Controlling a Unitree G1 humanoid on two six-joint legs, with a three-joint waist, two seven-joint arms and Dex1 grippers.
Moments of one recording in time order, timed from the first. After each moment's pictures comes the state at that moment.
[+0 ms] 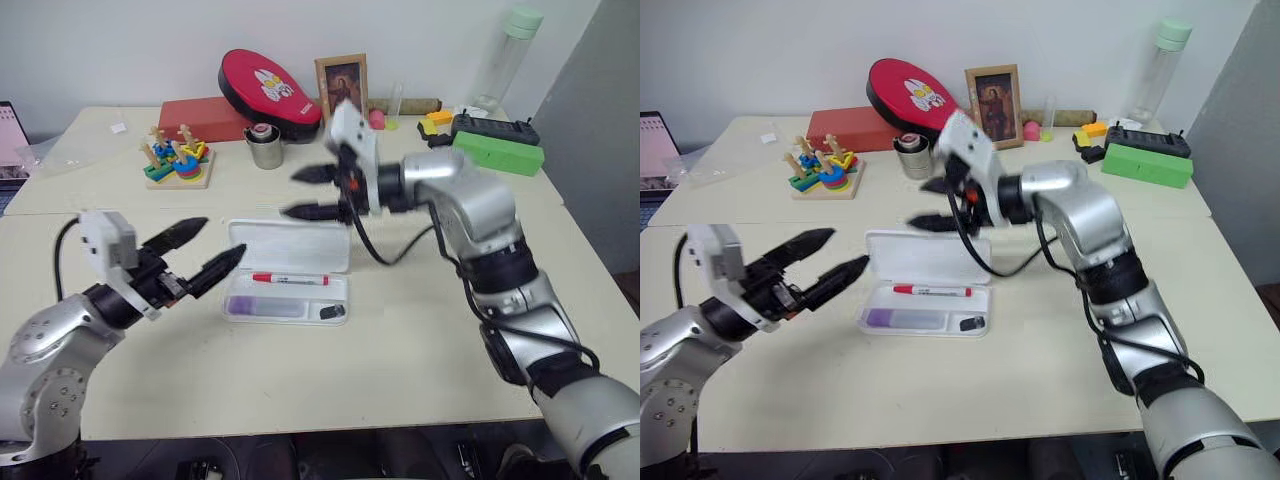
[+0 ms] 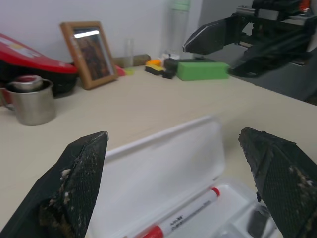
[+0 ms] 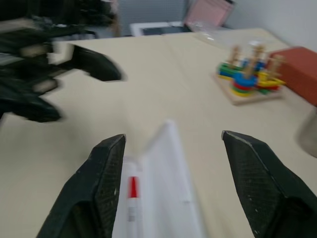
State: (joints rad) left arm -0.02 0.67 0.50 -0.46 -0.83 0.54 -0.70; right arm -1.17 -0.23 0.23 0.32 0.20 0.67 0.91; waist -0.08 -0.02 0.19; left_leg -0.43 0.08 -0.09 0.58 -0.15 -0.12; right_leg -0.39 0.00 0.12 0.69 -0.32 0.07
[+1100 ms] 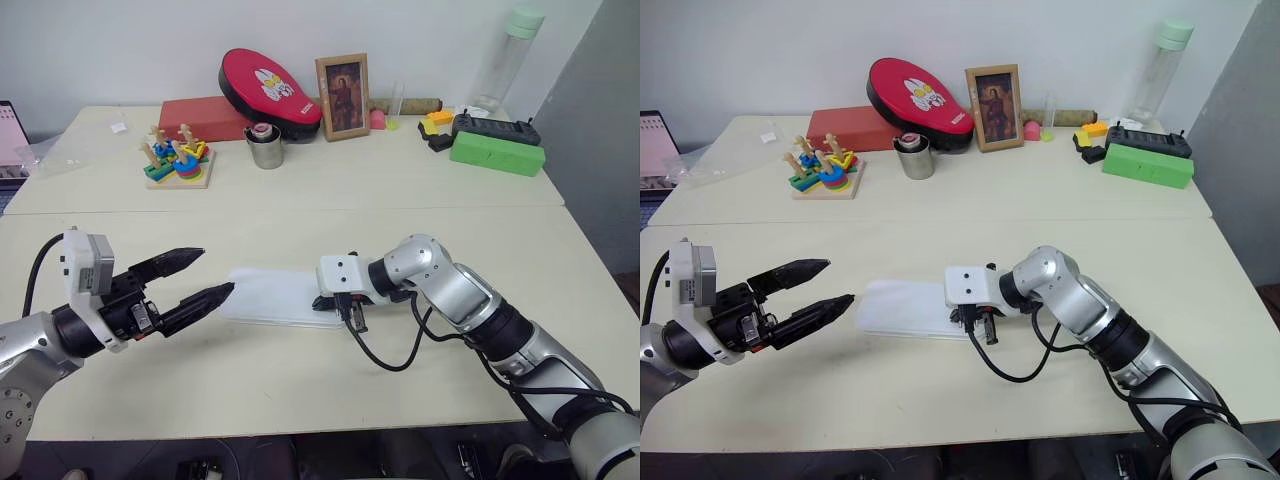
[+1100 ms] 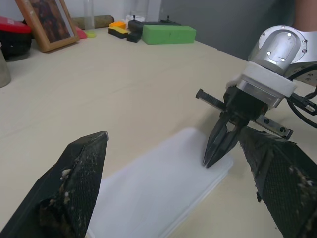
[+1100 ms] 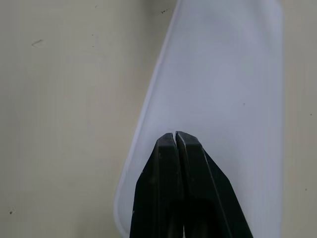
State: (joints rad) left arm 0.16 0.84 0.58 -0.48 -0.92 0.60 -0.91; right arm -0.81 -0.40 0.63 0.00 -0.04 0.44 1.15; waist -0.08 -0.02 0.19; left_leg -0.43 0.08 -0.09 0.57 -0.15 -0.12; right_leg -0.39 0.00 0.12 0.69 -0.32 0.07
